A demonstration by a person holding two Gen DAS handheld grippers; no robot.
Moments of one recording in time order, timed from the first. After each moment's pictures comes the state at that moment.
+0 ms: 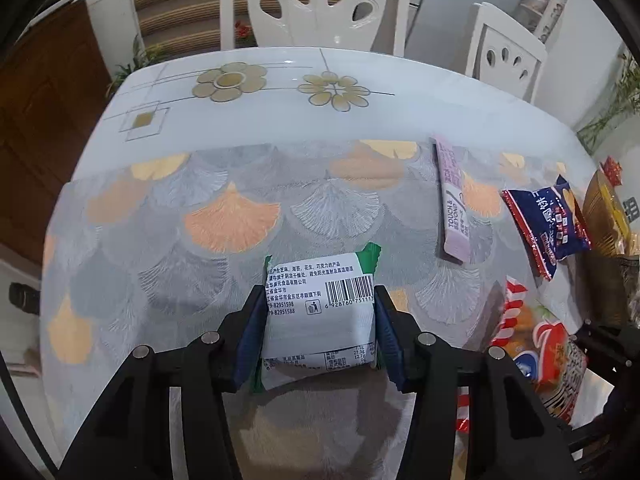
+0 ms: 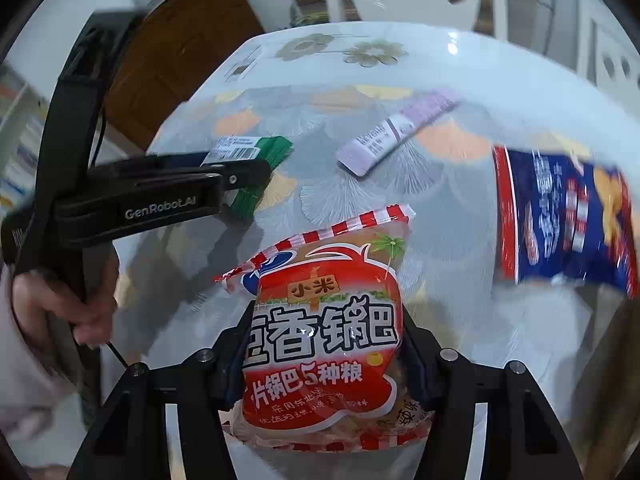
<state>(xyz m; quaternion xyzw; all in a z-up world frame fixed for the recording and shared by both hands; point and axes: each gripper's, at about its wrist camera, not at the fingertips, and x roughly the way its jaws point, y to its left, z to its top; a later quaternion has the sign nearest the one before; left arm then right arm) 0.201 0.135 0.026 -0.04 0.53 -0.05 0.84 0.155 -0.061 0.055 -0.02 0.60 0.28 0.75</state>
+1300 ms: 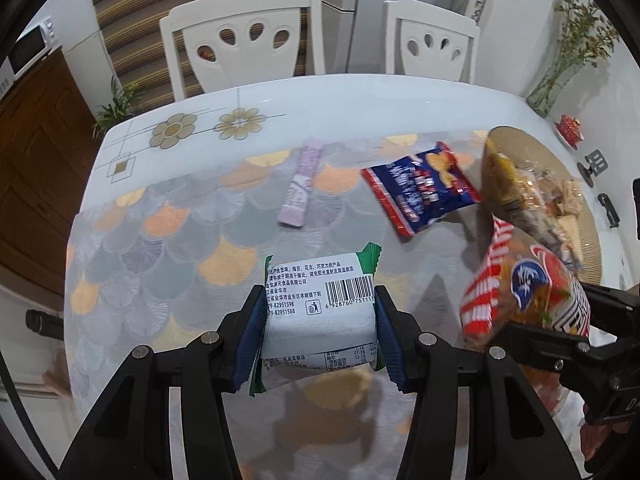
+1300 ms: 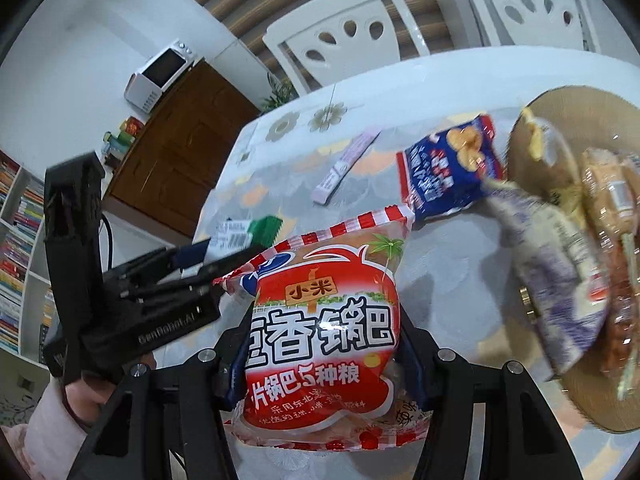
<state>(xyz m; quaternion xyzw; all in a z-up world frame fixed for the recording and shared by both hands) 0.131 0.028 0.111 0.00 0.52 -0.09 0.85 0.112 -0.161 0.140 0.13 0.54 0.26 0.79</state>
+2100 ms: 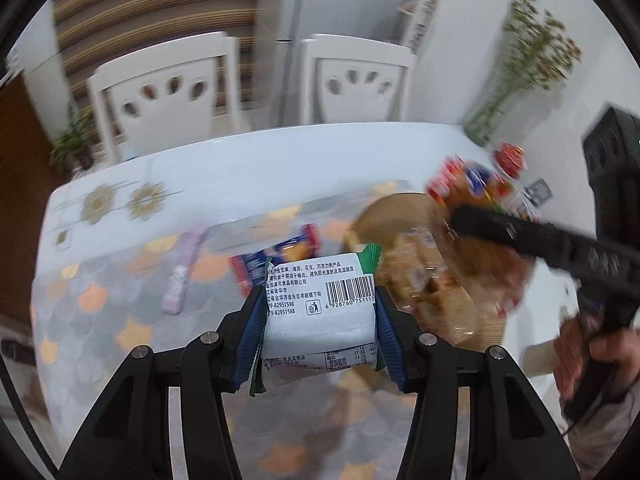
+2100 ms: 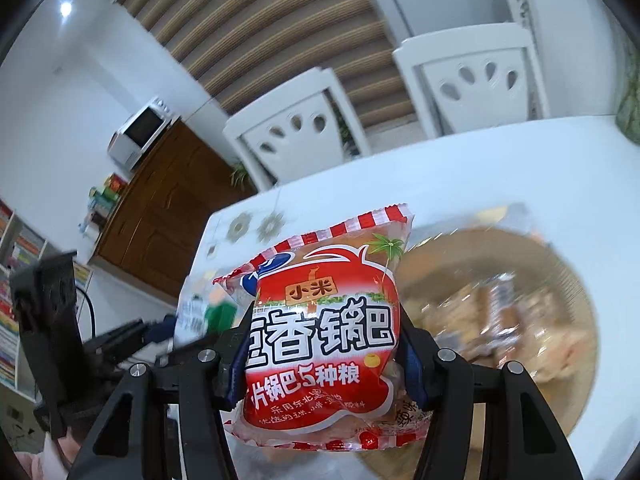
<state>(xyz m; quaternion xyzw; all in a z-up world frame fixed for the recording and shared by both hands) 0.173 -0.092 0.197 -0.02 0.50 -0.17 0.85 0.200 -0.295 0.237 0.14 0.48 0.20 0.84</state>
